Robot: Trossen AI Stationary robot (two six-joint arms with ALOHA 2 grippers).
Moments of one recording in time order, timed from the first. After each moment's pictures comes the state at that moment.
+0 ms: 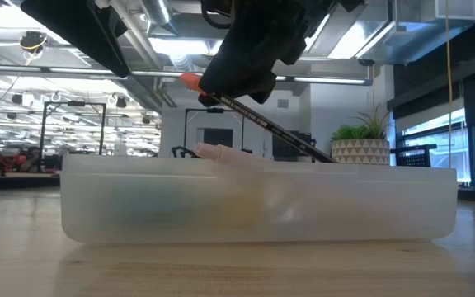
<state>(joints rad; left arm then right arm) -0.54 1.37 0.95 -0.59 -0.48 -0.49 0.28 1.95 1.40 -0.27 -0.11 0.25</state>
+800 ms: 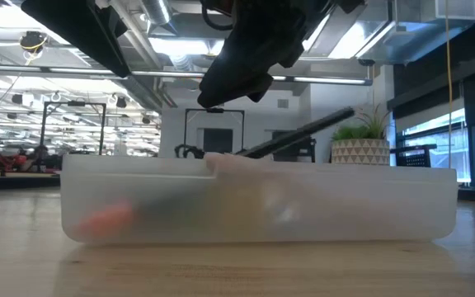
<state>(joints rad) -0.54 1.37 0.95 -0.59 -0.48 -0.49 0.28 1.95 1.40 -0.27 -0.11 0.17</state>
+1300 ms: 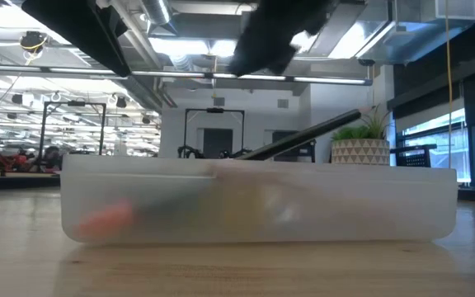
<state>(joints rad) -0.54 1.37 0.95 -0.59 -0.48 -0.49 0.30 1.86 1.40 -0.37 -0.06 0.20</state>
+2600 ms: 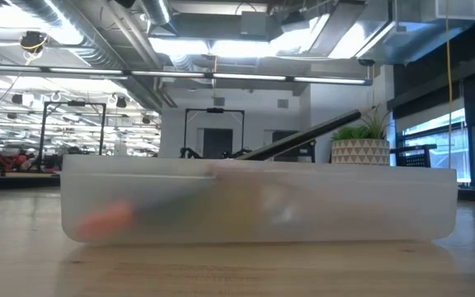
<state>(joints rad) -0.59 1.37 0.95 -0.24 -0.37 -0.13 0.93 1.74 1.40 -0.97 0.07 1.43</state>
